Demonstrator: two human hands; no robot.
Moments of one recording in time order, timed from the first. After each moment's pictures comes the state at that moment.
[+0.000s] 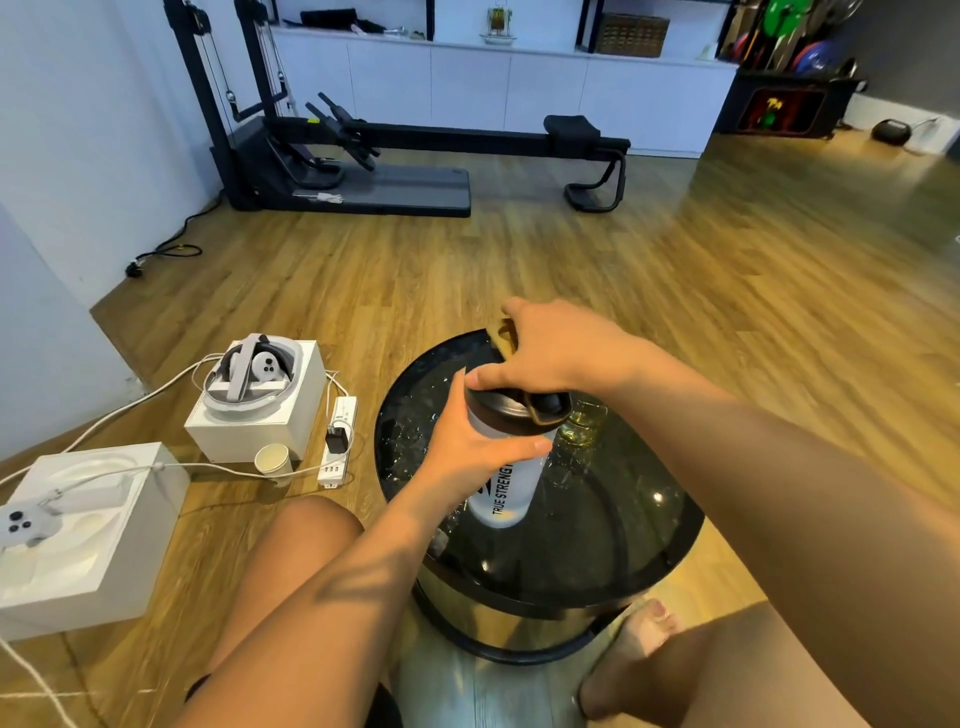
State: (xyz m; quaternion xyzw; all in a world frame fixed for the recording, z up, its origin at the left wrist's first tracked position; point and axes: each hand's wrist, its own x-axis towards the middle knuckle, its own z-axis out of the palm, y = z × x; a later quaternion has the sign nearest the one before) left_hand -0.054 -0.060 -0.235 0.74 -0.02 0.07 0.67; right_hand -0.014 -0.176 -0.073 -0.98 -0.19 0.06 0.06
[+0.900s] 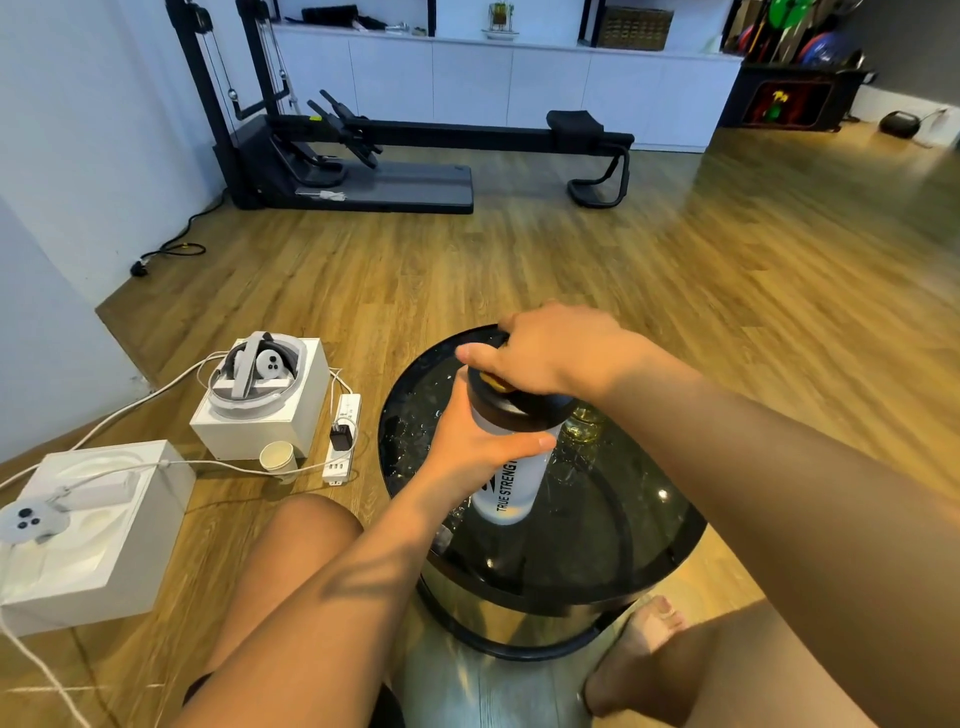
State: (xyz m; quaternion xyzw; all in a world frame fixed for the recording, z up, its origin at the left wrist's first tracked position) left_hand -0.053 -0.060 -0.234 0.73 -0.04 0.06 0.68; right_hand -0.027 -0.164 -0.066 -0.98 -0.16 0.09 -0.02
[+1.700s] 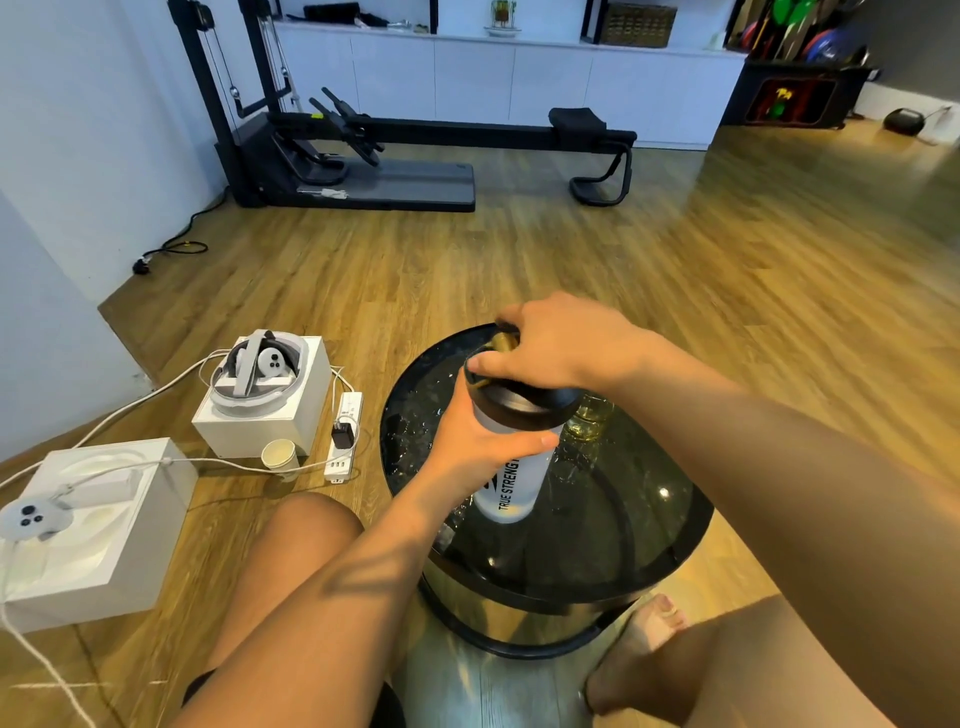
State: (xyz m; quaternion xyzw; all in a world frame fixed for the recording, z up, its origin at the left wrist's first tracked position) left_hand -0.053 -0.061 -0.235 0.73 -0.03 0.08 0.68; right_hand -0.018 -0.174 -0.069 -0.98 -0.21 0.06 0.01
